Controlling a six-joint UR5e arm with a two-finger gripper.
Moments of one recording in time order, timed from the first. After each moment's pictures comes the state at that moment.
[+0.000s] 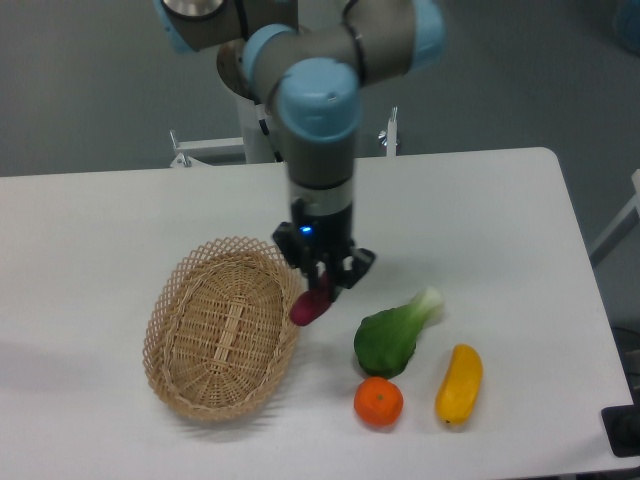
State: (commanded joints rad) arm 2.23 -1.80 -1.83 -0.84 1.63 0.70
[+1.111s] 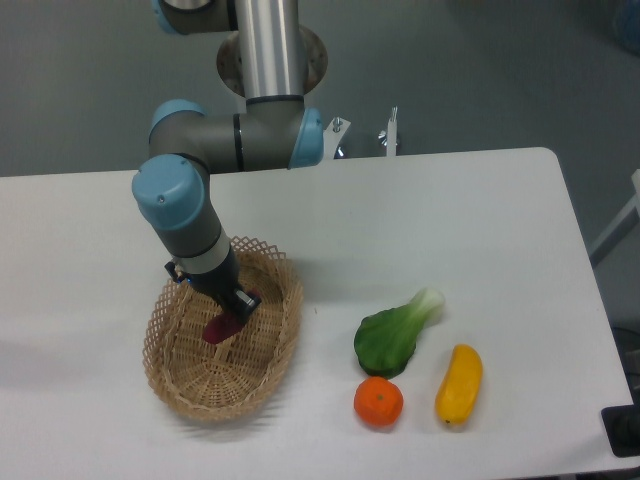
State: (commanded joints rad) arm 2.06 -1.95 -1.82 -0.80 1.73 0.77
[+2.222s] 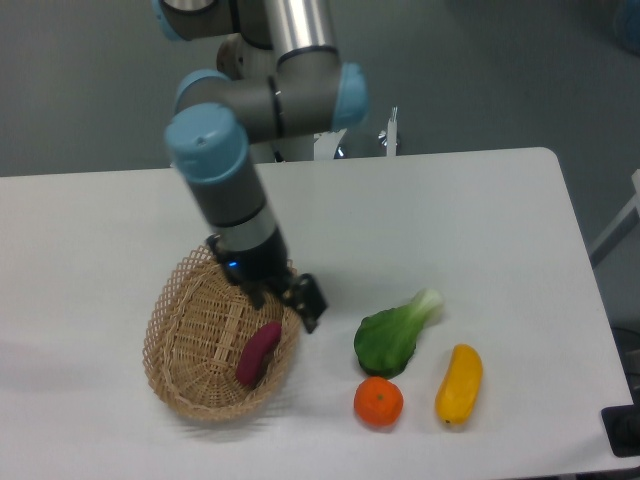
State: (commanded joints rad) arm 2.33 -1.81 -1.67 -0.82 1.73 0.99
